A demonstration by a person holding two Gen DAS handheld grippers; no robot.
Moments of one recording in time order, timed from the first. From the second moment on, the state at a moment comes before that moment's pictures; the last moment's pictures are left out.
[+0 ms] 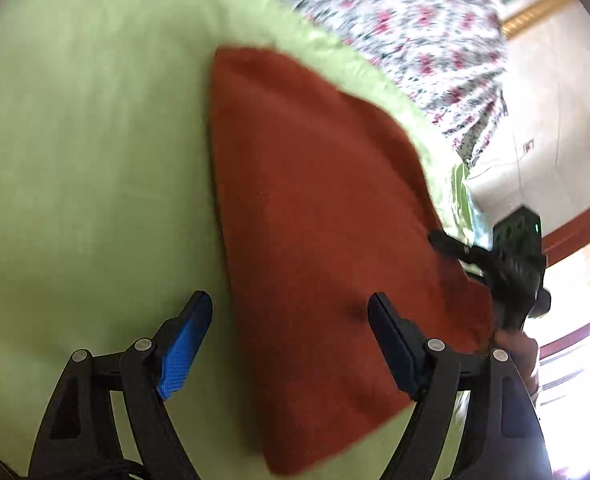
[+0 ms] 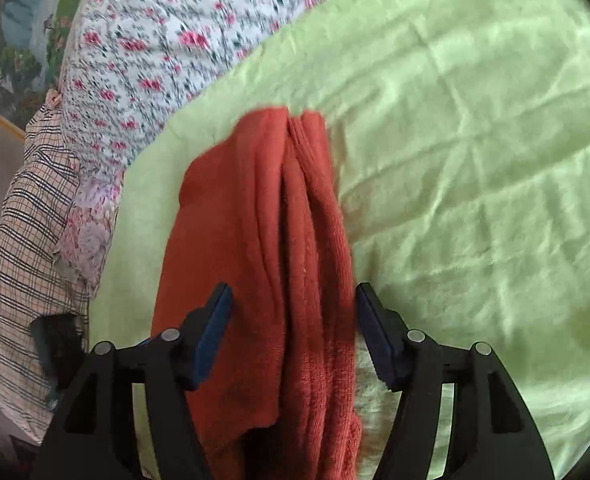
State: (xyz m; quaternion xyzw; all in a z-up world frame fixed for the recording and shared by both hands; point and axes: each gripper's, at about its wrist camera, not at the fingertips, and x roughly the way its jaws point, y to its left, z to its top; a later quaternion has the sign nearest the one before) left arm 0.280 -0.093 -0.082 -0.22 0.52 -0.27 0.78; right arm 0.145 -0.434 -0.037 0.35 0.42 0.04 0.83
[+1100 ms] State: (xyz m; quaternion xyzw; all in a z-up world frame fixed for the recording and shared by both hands) left arm 0.177 0.135 -0.061 -0.25 0.47 -0.20 0.82; right arm 0.136 -0.221 -0.057 0.36 0.45 0.16 0.80
